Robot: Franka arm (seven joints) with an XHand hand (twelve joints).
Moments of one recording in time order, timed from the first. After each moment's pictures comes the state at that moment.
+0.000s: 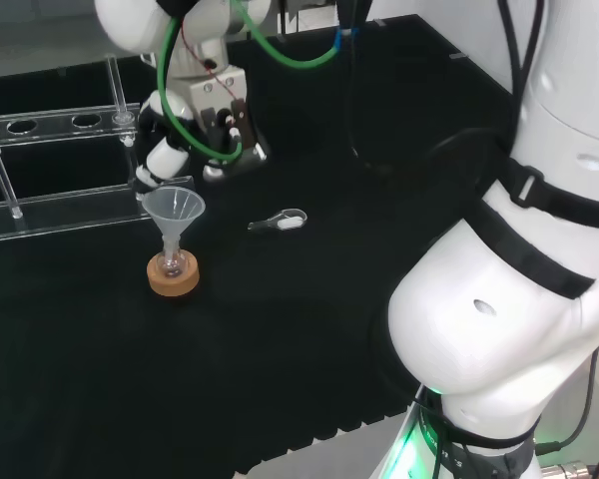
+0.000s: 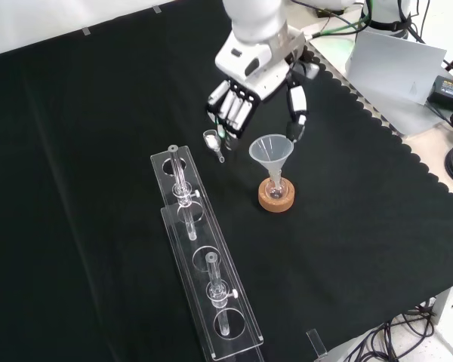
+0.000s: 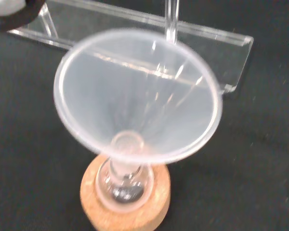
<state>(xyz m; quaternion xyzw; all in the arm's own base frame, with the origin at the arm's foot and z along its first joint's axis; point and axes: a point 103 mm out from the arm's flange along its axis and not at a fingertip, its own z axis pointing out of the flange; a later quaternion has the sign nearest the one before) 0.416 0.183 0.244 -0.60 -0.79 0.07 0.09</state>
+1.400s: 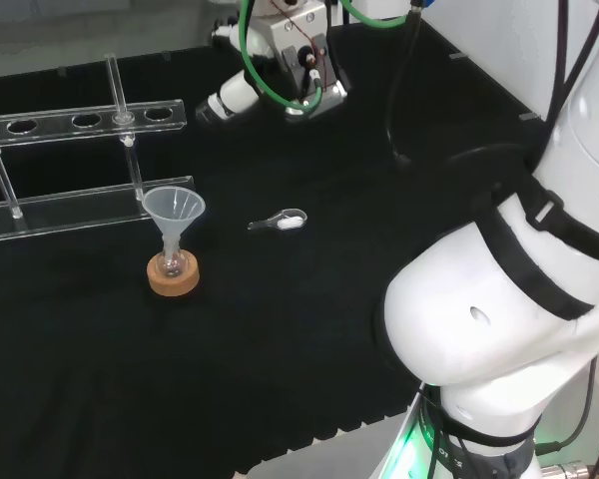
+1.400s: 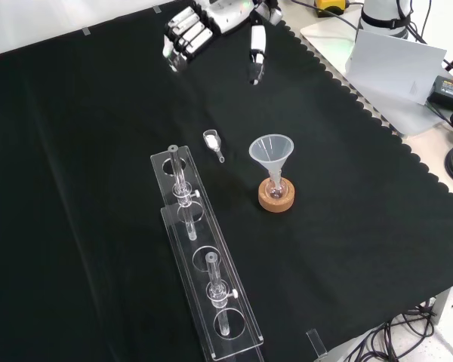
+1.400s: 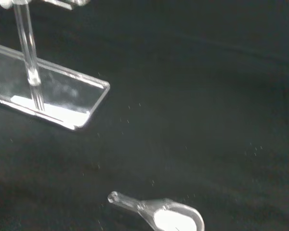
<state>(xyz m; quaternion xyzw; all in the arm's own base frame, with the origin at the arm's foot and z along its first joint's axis) 0.431 0.061 0.296 -0.64 -0.76 0.10 0.00</state>
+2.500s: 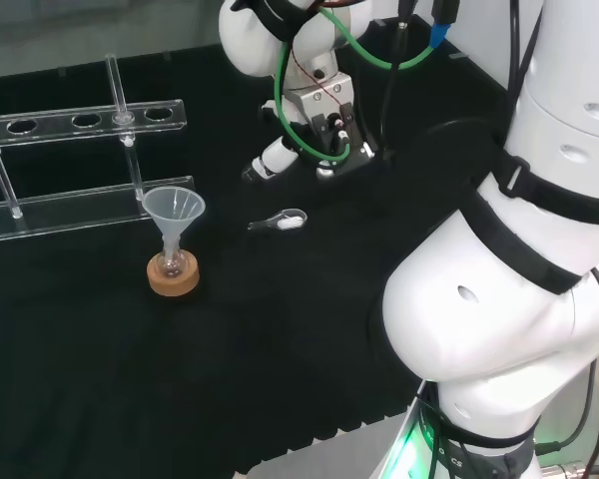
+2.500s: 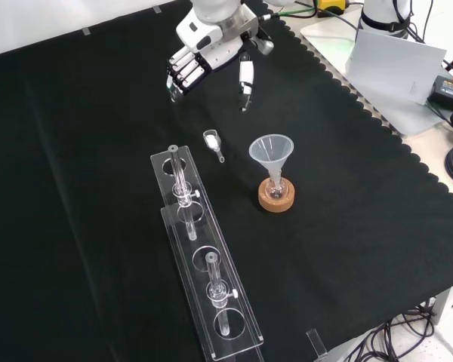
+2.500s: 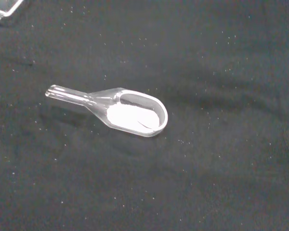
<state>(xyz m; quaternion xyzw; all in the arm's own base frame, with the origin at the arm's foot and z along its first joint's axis) 0.421 0.011 0.195 -0.68 -0.72 0.15 0.04</state>
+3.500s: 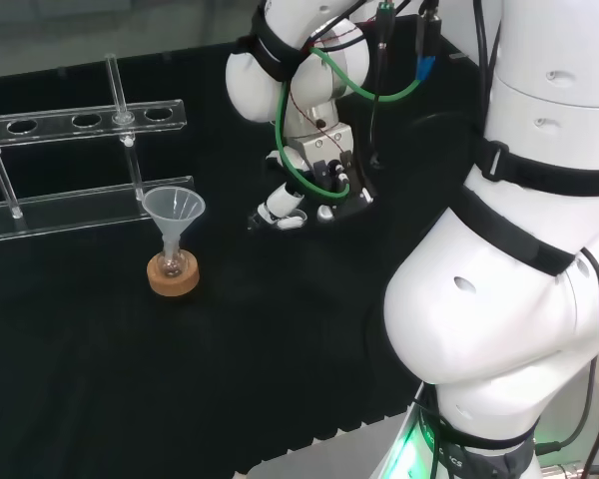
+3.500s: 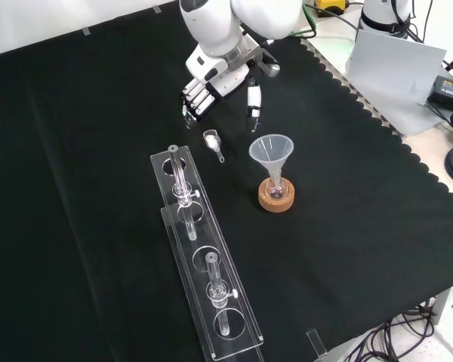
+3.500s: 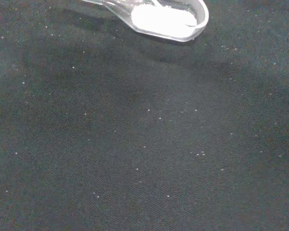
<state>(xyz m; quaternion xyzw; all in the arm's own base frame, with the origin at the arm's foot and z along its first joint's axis) 0.400 0.017 0.122 -0.68 -0.71 0.17 0.10</state>
